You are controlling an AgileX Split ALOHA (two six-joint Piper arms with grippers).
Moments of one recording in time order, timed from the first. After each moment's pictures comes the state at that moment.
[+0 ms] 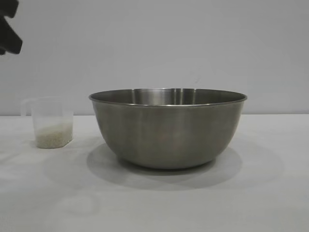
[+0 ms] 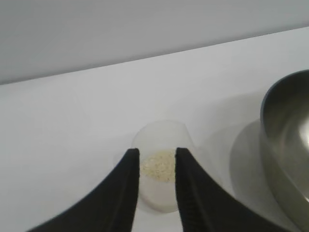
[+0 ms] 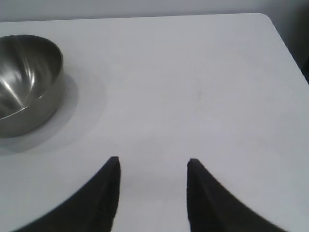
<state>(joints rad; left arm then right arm) -0.26 1.58 -0.26 -0.01 -0.93 -0.07 0.15 -0.02 -0.49 -0.04 1.14 0.10</state>
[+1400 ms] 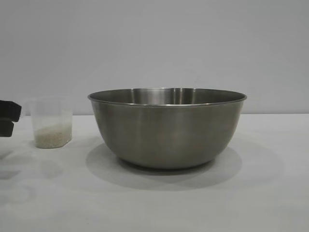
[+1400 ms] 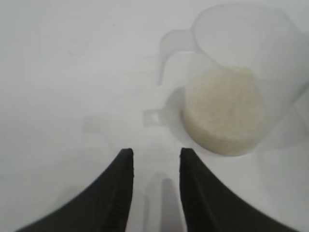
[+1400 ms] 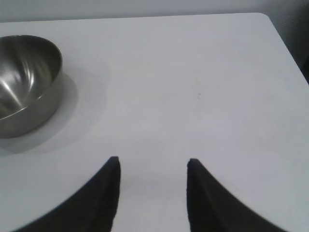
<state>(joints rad) -0.26 2.05 -0.43 -0.14 -1.14 -0.08 0.15 -0.02 -0.49 -0.04 1.14 0.10</state>
